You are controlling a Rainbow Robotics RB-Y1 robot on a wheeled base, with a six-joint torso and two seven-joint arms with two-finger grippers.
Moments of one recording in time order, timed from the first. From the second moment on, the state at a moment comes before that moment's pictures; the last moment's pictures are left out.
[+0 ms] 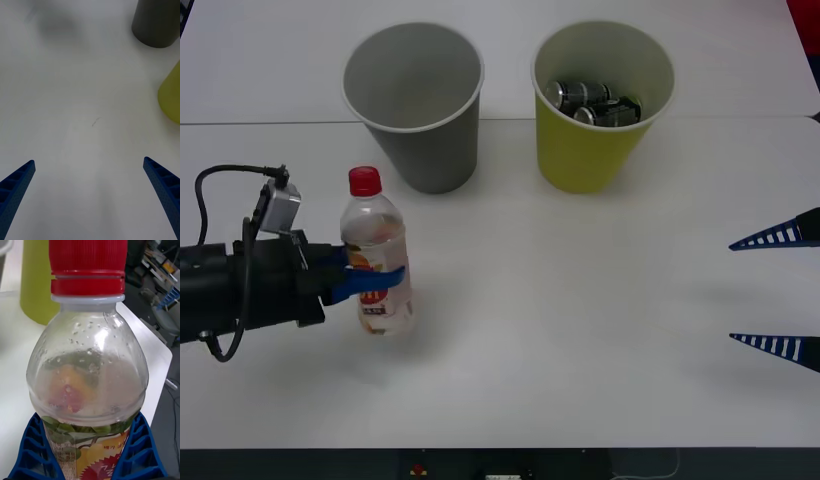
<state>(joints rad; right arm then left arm) 0.26 -1.13 -0.26 -2.01 1.31 -1.13 -0.09 0.10 1.08 -0.15 -2.08 -1.15 -0.68 0.79</state>
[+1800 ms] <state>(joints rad) 0.26 -1.13 -0.26 -2.01 1.31 -1.13 -0.09 -0.89 1.01 -0.23 -1.66 -1.66 -1.09 1.37</state>
